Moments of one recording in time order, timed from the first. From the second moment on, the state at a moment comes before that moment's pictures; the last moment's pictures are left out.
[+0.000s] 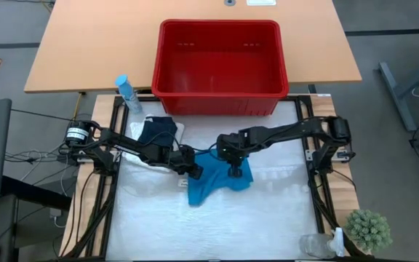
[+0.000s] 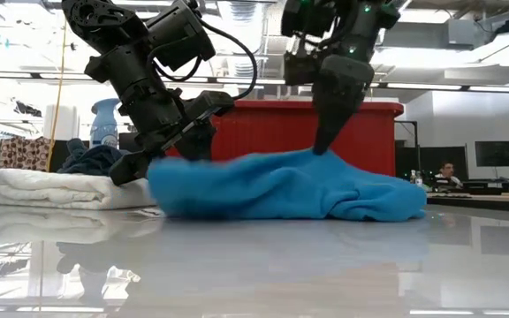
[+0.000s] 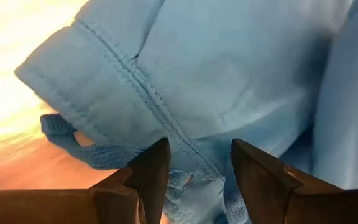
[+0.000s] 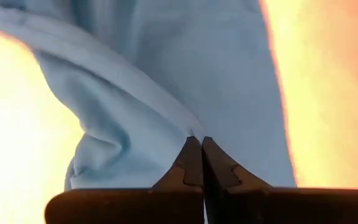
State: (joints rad) left arm -0.03 1.66 0.80 -0.05 -0.06 -1.11; right arm -0.04 1.73 1.26 -0.72 0.00 0.07
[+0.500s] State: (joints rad) left arm -0.03 1.66 0.80 -0.06 -0.03 -1.09; right arm -0.21 1.71 1.25 -0.75 0.15 0.12
